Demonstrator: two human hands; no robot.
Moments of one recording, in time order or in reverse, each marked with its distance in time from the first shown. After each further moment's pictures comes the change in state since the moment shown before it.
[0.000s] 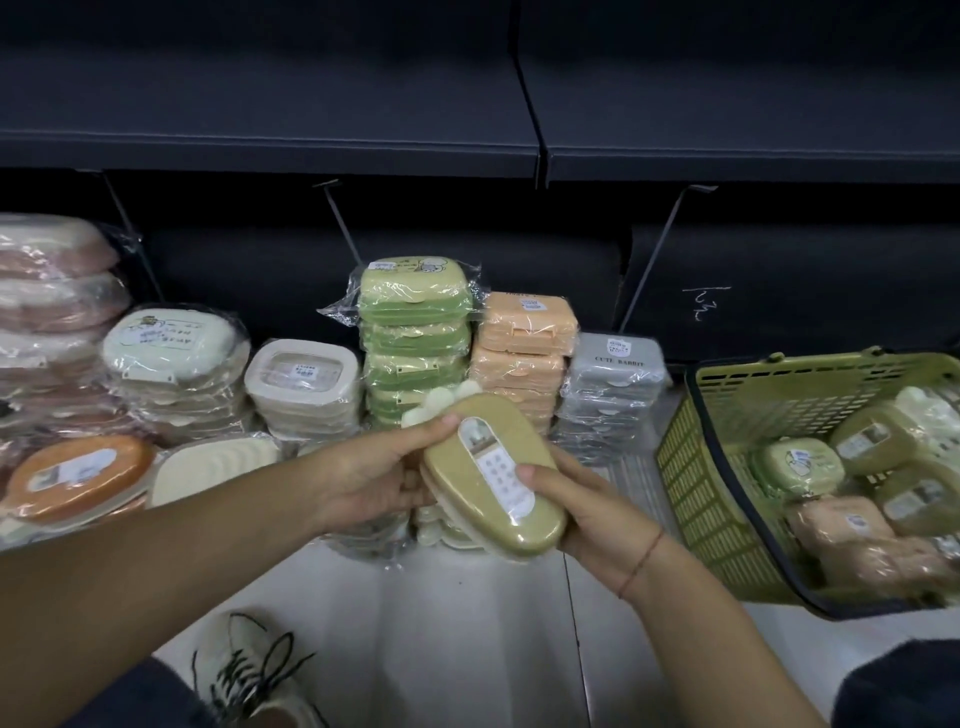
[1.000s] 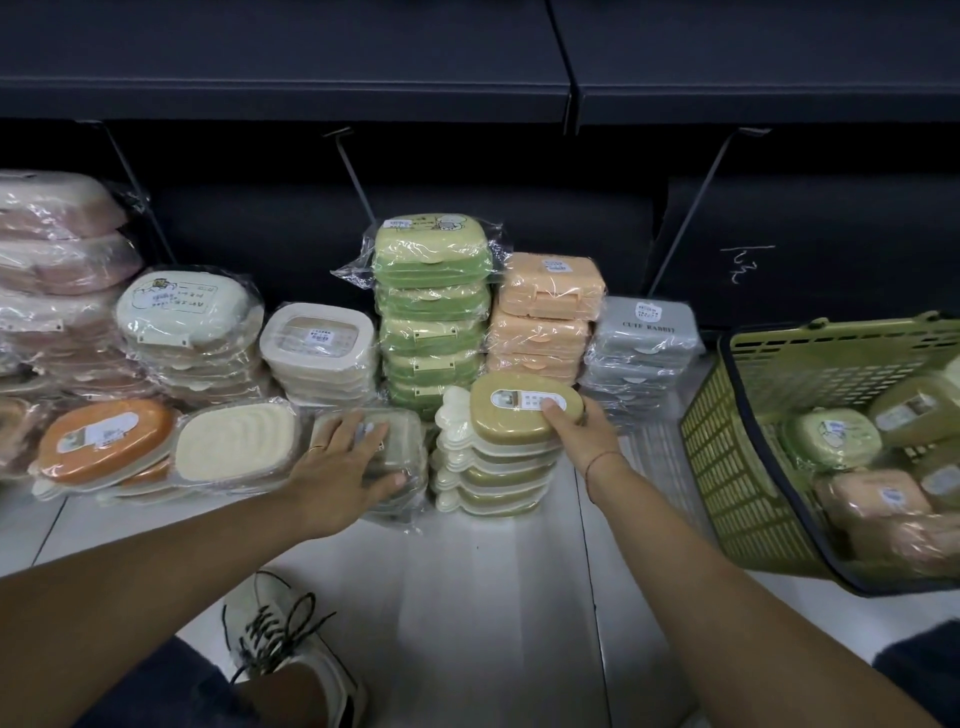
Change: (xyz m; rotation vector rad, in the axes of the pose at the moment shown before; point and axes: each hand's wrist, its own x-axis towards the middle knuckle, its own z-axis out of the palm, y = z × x) left_hand 0.023 -0.058 -0.082 1.584 0.330 0.031; right_hand 0.117 0.048 -0.055 -0.396 0.563 -0.028
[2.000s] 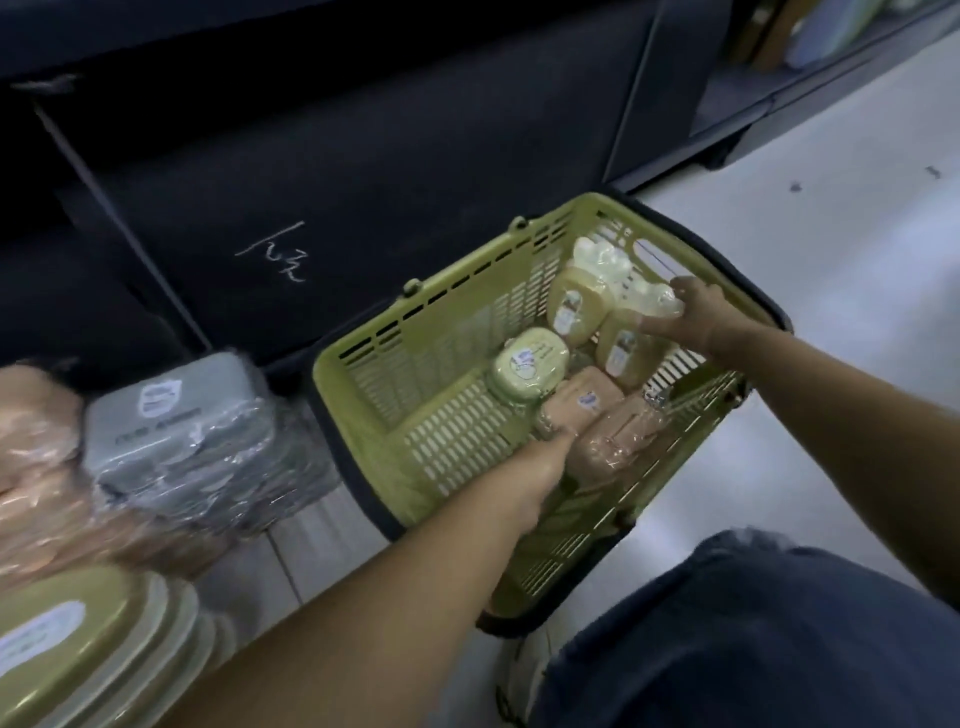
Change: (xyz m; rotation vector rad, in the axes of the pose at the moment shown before) left_hand 0.087 0.534 0.083 -0.839 -0.709 0.055; right_hand 0.077 0.068 -0.494 -0.560 0.467 0.237
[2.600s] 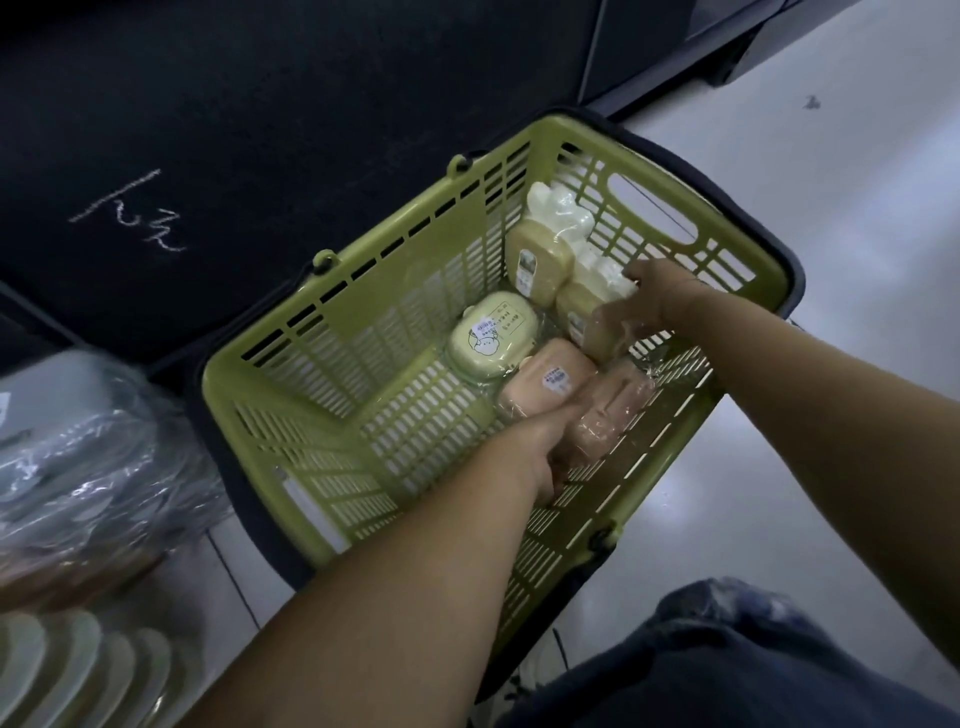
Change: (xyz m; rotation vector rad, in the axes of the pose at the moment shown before) left_hand 0.100 0.004 0.044 -0.304 -0.007 -0.317; right_hand 0.050 0.012 0.036 -0.025 -0.171 0.057
